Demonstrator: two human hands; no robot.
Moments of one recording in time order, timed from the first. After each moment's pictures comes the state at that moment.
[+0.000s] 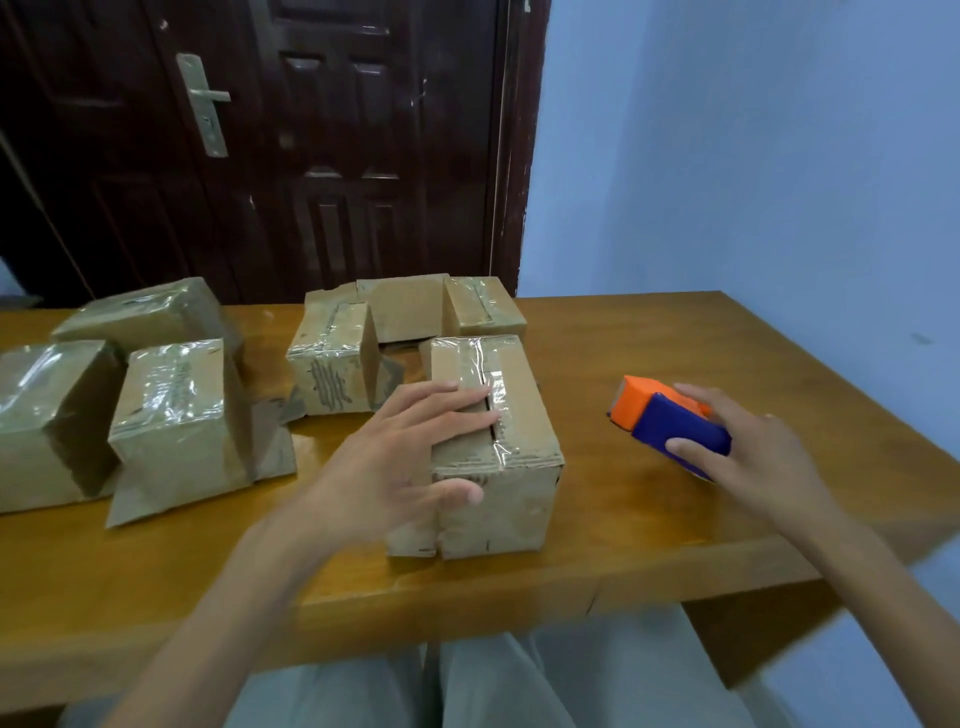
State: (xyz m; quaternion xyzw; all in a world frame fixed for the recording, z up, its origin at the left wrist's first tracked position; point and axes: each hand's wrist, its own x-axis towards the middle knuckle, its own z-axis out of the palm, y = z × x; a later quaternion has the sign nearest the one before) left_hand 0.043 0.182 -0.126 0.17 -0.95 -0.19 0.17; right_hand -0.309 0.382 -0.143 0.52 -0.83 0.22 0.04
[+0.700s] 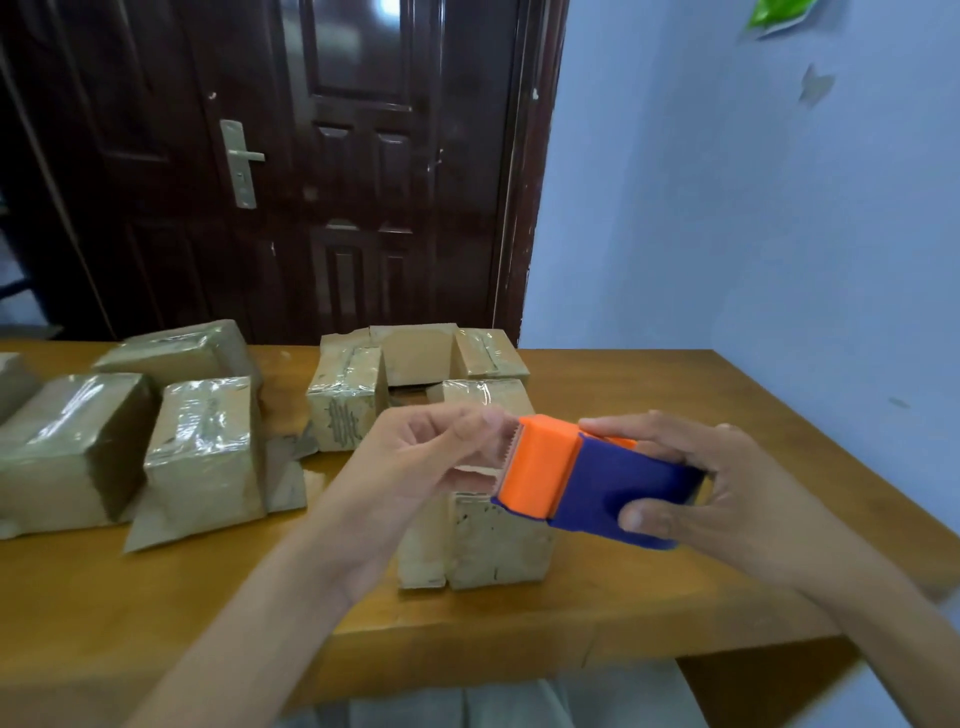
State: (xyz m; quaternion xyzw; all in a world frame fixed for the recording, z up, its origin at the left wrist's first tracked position) left_hand 0.047 0.250 -0.050 0.18 -0.68 -0.64 0.31; right_hand -0.177 0.401 -0.017 0.67 -0.61 0.38 -0.19
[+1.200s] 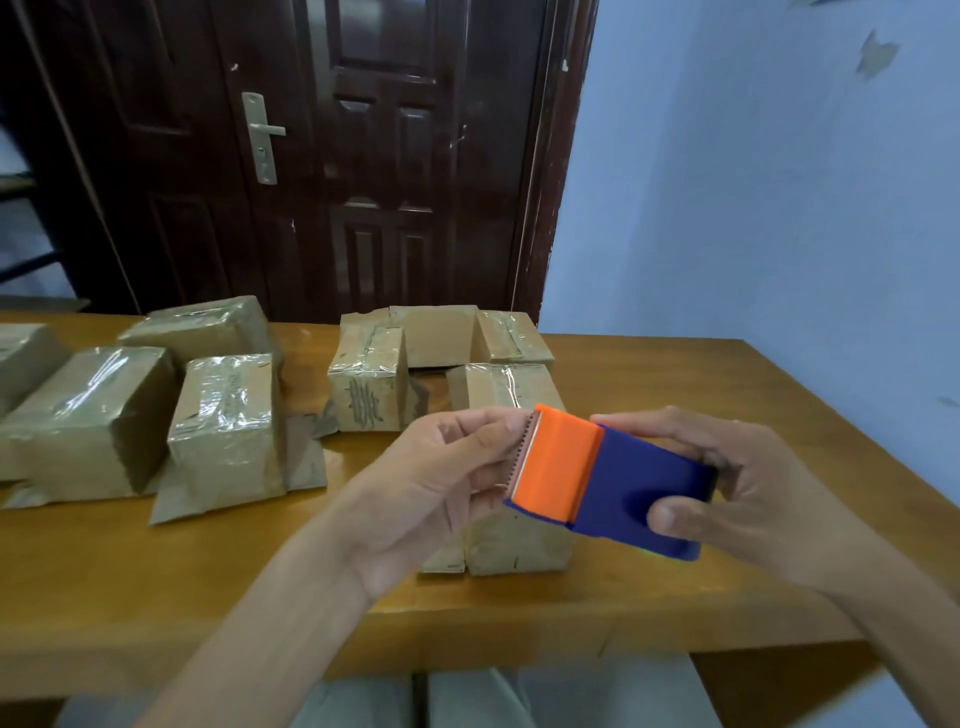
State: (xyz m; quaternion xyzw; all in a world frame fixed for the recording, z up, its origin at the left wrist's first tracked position) left_hand 0.048 0.246 -0.057 0.15 -0.55 -0.79 0.24; right_hand -0.171 0.387 -0.024 0.67 -0.58 0.40 -0.25
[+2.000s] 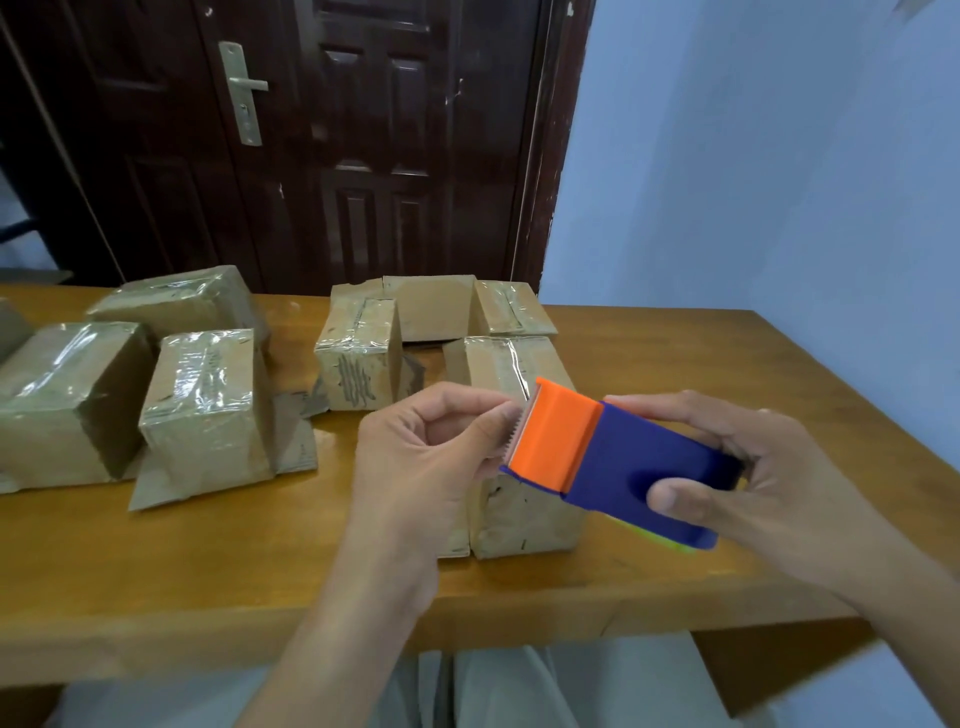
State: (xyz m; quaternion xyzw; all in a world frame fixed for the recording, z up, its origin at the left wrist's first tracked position) left_hand 0.032 0.268 -0.067 0.32 -0.53 -0.64 0.45; right_hand -0.174 0.382 -0.034 0.65 -0.60 0.41 -0.24
